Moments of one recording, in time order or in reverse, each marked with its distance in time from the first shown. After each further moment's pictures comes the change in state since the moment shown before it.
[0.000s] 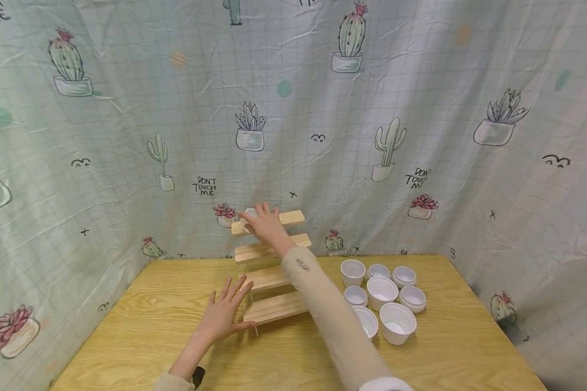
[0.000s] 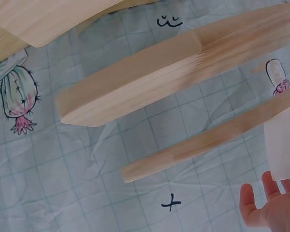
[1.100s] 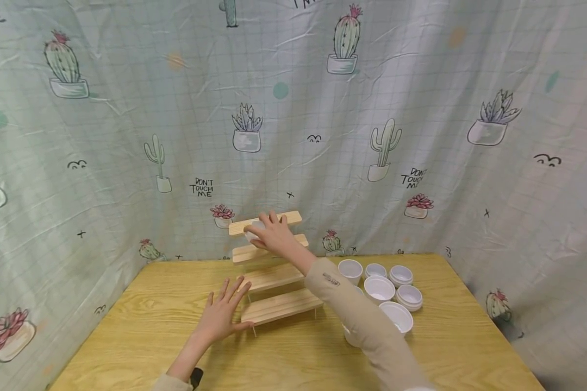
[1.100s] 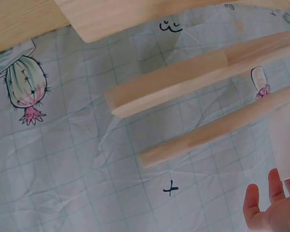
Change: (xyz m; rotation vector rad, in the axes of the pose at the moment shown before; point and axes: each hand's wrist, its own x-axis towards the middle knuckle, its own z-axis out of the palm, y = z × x) left_hand -0.001 0.000 0.000 -0.002 -0.011 -0.006; right_hand -0.046 0.012 -0.006 -0.044 0.176 -0.173
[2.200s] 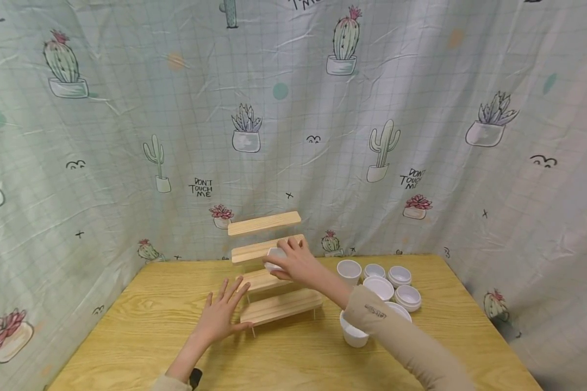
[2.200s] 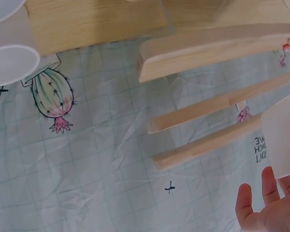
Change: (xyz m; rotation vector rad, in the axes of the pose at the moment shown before) left_hand 0.000 0.000 0.000 -0.015 -0.001 -0.012; right_hand -0.077 0.001 -0.014 -0.062 0.112 -0.164
